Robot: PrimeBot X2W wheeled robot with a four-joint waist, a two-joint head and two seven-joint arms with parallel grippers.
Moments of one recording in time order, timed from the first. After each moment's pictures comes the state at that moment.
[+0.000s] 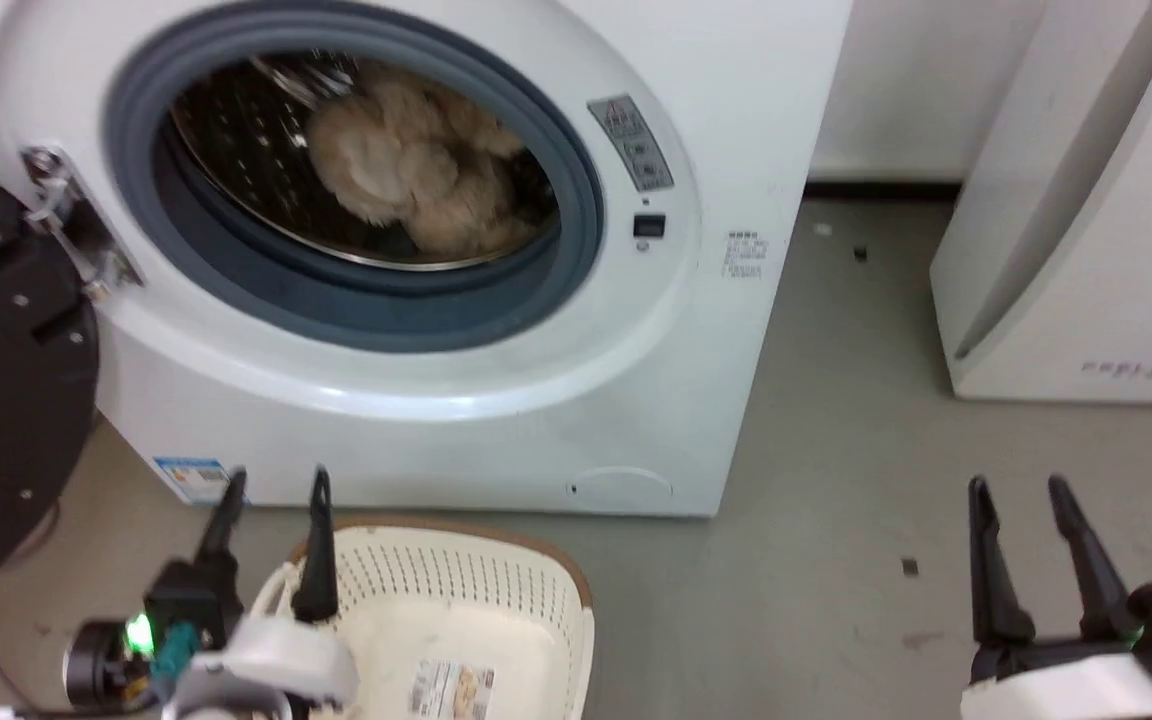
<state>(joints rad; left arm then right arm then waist) -0.11 0.07 0.08 0.24 -0.03 -0.06 -0.26 0.03 -0.05 -0.07 0.04 0.19 0.13 -0.26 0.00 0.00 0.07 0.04</state>
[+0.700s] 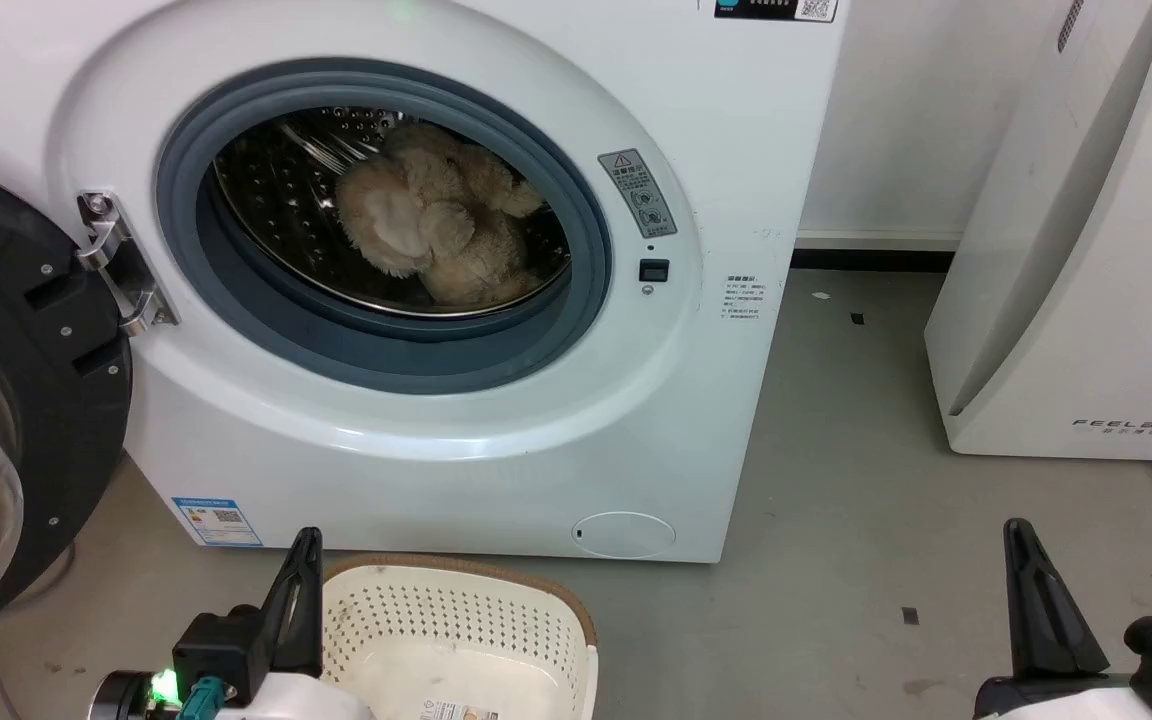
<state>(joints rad) 0.01 0.06 0.04 0.19 -0.03 -0.06 -0.24 0.09 -0.05 -0.08 0.04 0.19 0.13 -0.25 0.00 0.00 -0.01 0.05</state>
